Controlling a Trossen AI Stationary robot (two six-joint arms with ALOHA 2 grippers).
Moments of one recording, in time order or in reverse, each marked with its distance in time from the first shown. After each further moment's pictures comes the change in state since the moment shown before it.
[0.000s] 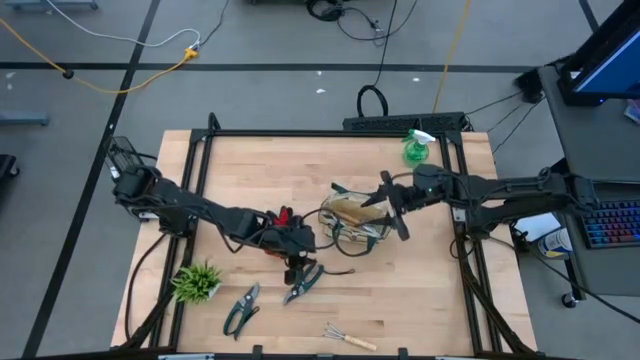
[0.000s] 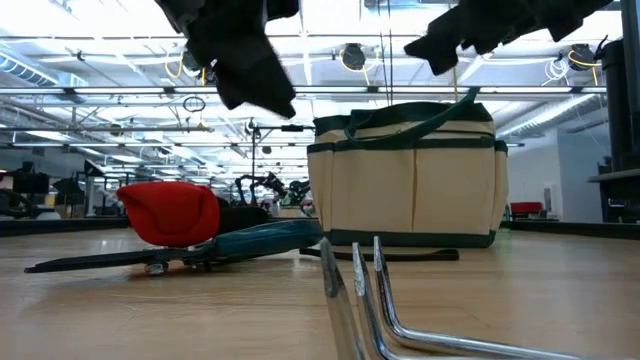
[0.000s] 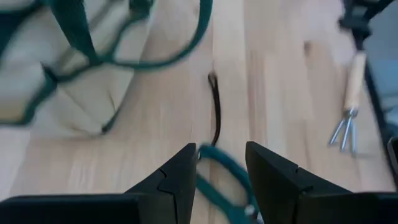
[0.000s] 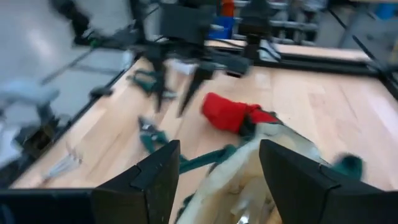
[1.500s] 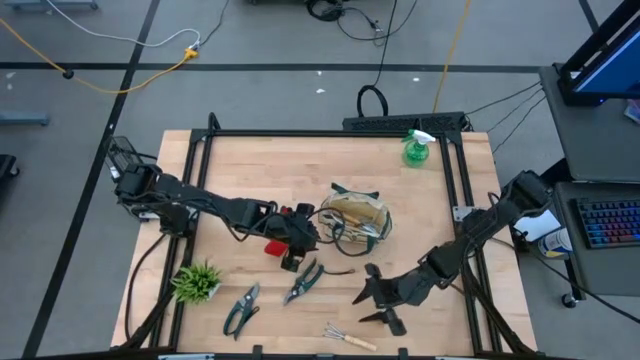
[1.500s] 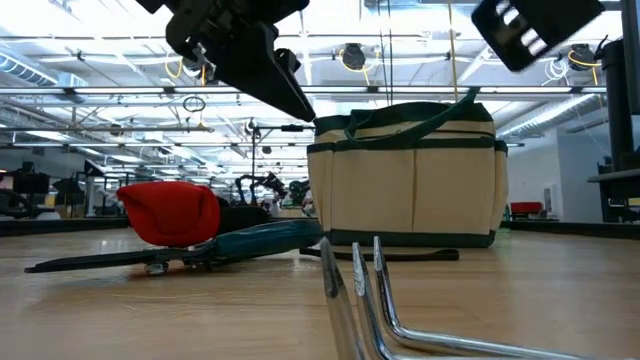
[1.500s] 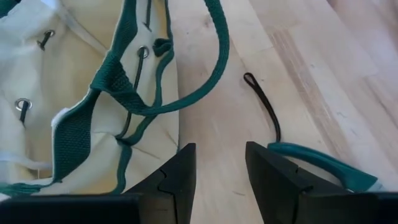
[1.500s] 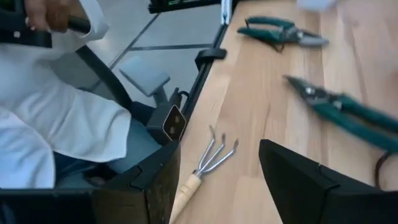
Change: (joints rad) left arm 0.089 -0.001 0.000 0.018 -0.001 0.522; right arm 0.725 0.535 0.142 0.273 0.466 0.534
